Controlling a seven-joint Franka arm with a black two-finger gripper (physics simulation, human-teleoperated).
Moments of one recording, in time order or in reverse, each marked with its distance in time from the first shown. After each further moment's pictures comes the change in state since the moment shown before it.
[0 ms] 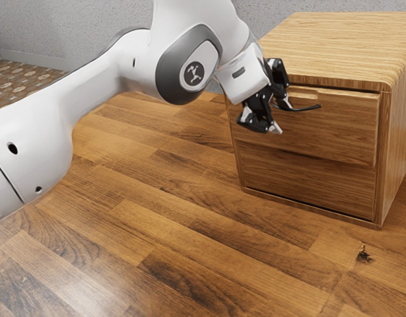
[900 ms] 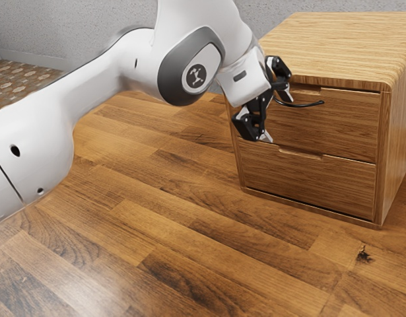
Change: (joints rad) arm 0.005 0.003 -0.014 0.000 0.040 -0.018 0.008
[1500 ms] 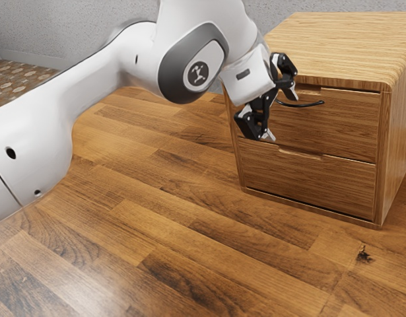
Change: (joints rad) arm -0.006 -0.006 -0.025 0.016 0.035 -0.022 0.011
